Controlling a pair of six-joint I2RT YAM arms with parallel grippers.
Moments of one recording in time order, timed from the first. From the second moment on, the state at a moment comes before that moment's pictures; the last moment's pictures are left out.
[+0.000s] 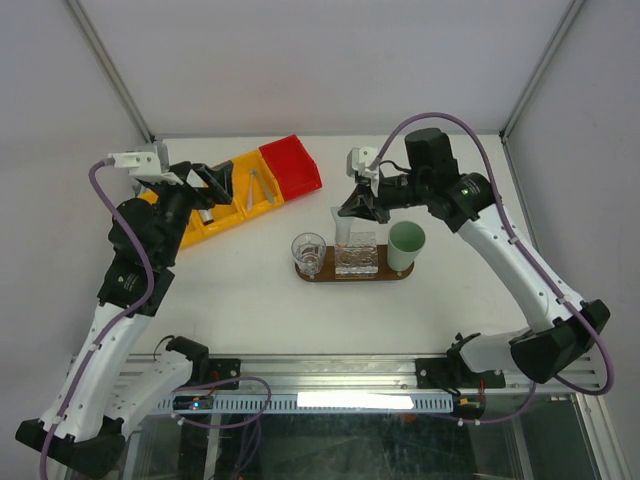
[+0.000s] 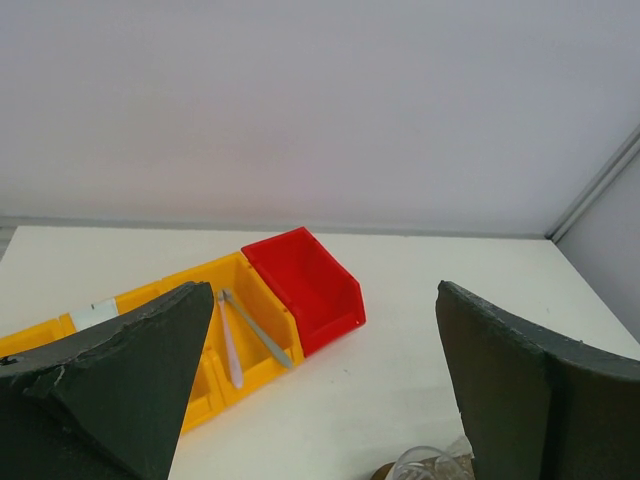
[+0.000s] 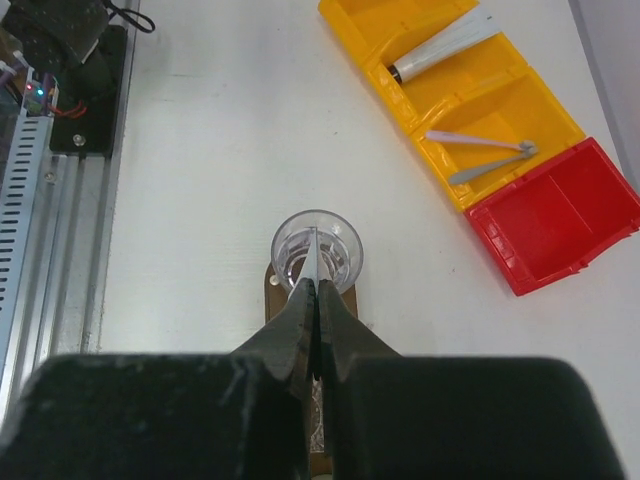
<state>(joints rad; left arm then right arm) -0.37 0.77 1.01 -0.09 -0.19 -0.22 0.55 1.34 1.49 -0.72 -0.85 -0.62</state>
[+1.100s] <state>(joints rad) -0.36 0.77 1.00 -0.09 -0.19 -0.24 0.51 1.39 1.37 -0.63 -0.79 -0.69</state>
